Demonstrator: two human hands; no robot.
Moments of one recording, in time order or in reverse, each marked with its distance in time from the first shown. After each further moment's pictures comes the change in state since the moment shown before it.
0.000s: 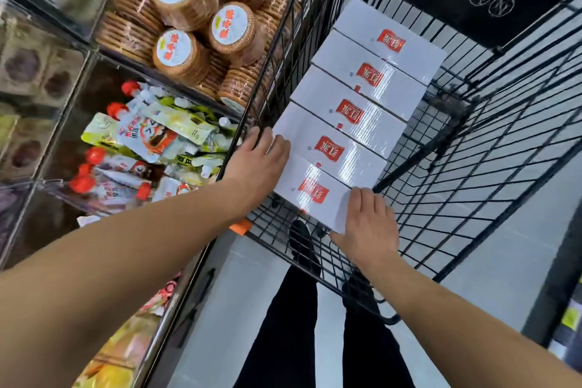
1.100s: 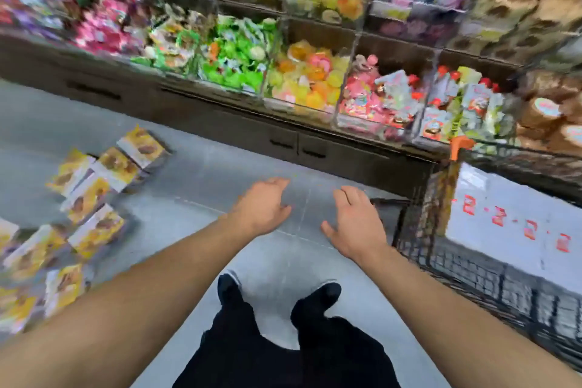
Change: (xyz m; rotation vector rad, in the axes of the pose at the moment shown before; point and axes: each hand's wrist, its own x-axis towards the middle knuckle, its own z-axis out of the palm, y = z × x) left_hand -0.433 0.396 -0.088 -1.377 0.120 -1.555; right_hand -0.316 -0.032 0.002 -0.493 -0.030 -1.368
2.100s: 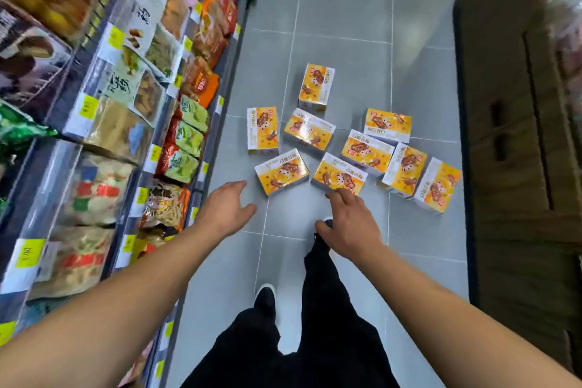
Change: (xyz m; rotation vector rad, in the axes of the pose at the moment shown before) left_hand -0.516 -0.571 0.074 -0.789 0.578 -1.438; right_hand 0.052 -0.759 0.255 -0.475 -0.496 -1.147
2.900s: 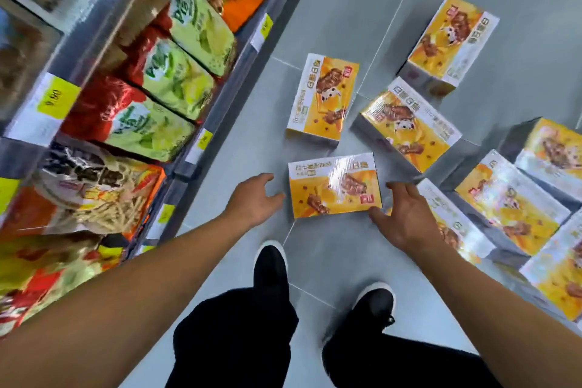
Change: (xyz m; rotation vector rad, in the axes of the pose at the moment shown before) left_hand 0.366 -0.172 0.249 -0.335 -0.082 -0.435; right_hand 0.442 0.103 0.256 0.032 -0.159 -0.015
